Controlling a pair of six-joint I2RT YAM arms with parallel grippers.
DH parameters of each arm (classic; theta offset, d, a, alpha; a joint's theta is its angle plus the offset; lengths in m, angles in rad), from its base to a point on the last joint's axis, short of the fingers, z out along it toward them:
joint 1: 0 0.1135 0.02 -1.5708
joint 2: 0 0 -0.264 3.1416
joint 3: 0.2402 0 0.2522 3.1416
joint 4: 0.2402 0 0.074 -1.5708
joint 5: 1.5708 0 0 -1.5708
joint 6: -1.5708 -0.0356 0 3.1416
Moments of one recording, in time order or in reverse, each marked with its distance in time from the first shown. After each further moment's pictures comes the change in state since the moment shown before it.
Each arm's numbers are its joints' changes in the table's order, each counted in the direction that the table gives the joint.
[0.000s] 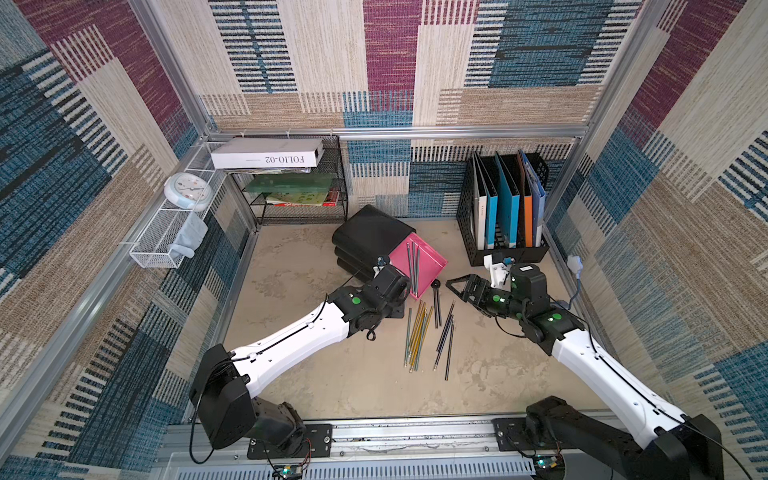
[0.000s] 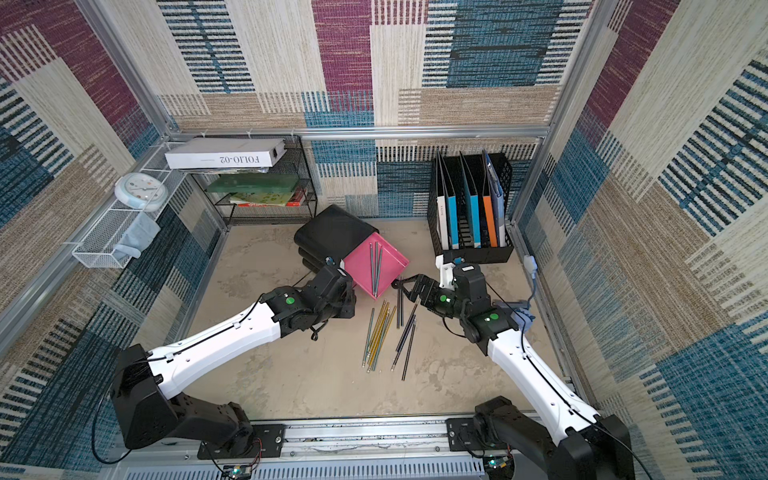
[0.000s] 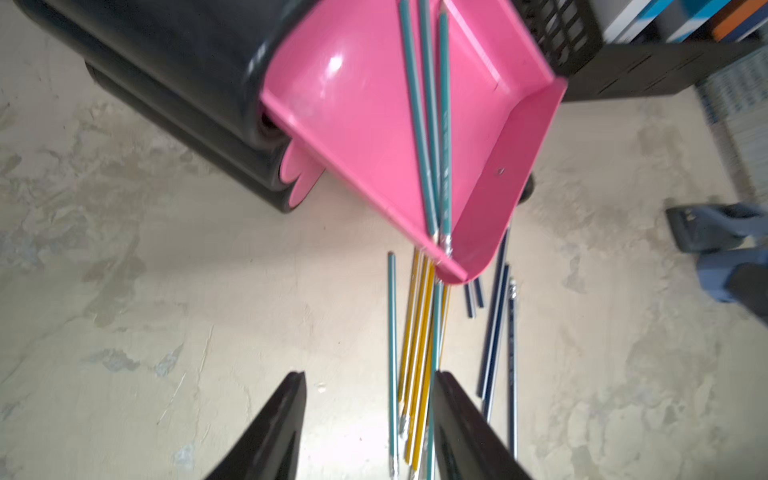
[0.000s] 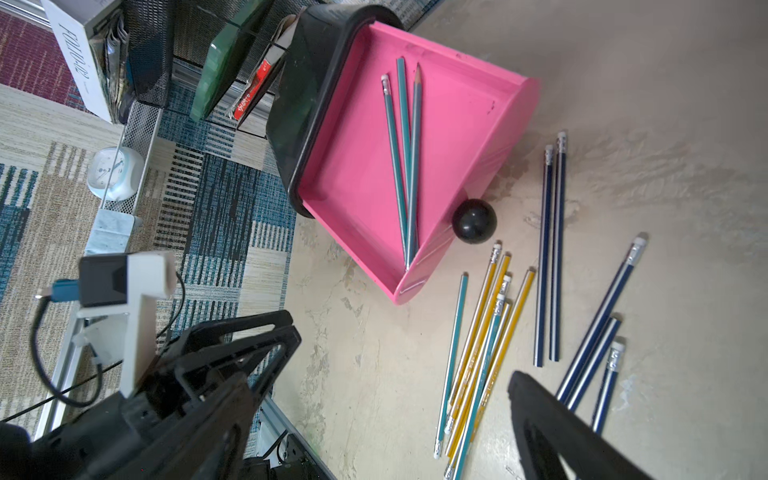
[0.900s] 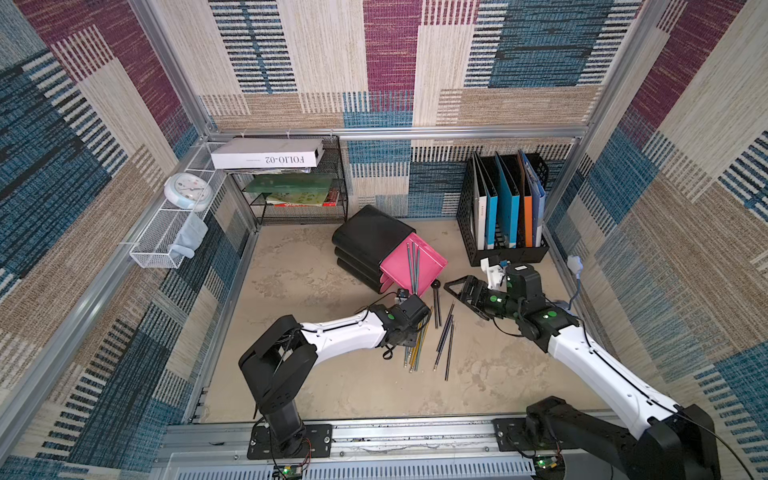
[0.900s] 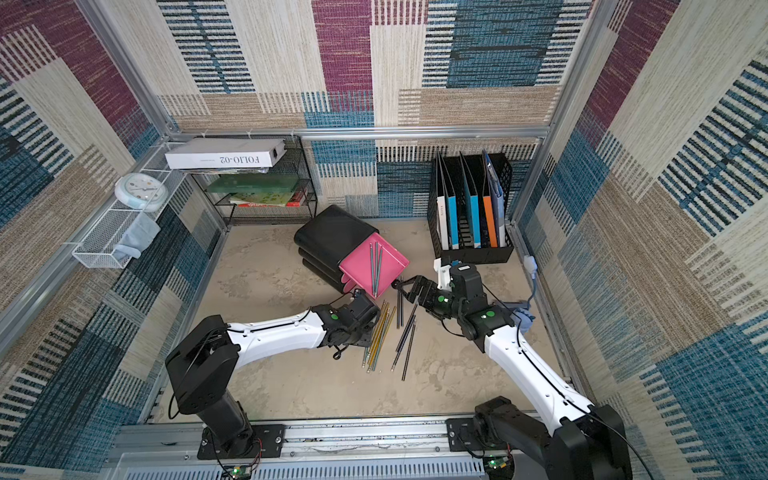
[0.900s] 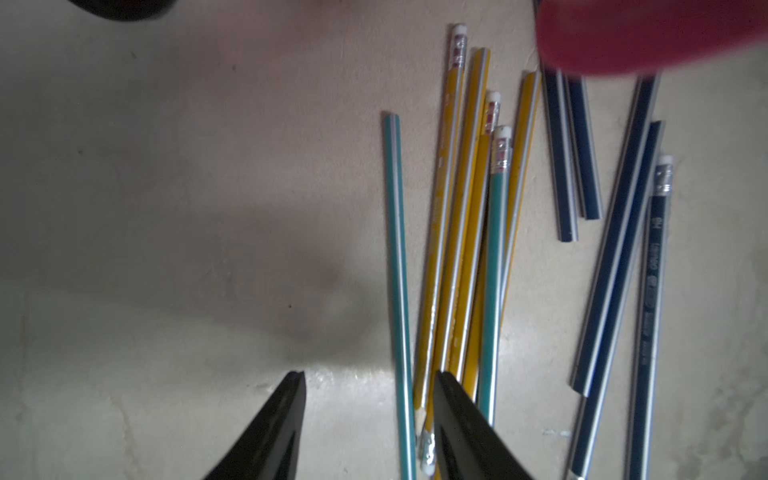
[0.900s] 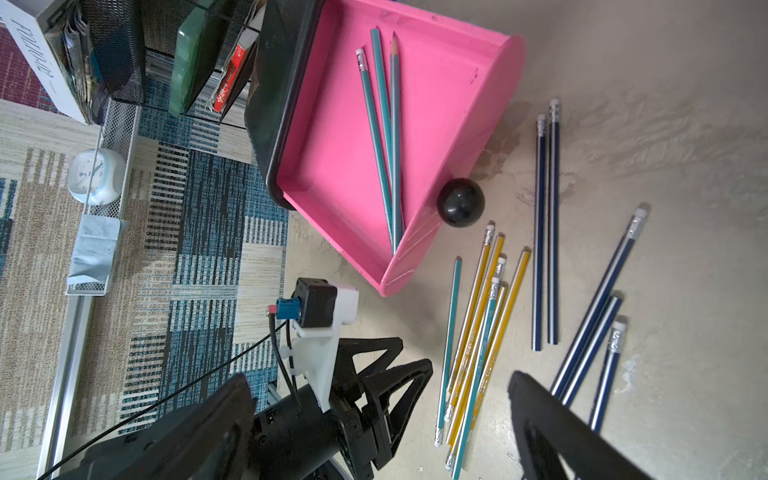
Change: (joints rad) left arm -0.076 0.297 -0.076 -0.140 0.070 0.014; right arm 0.002 0.052 0.010 0.008 -0.009 -0.026
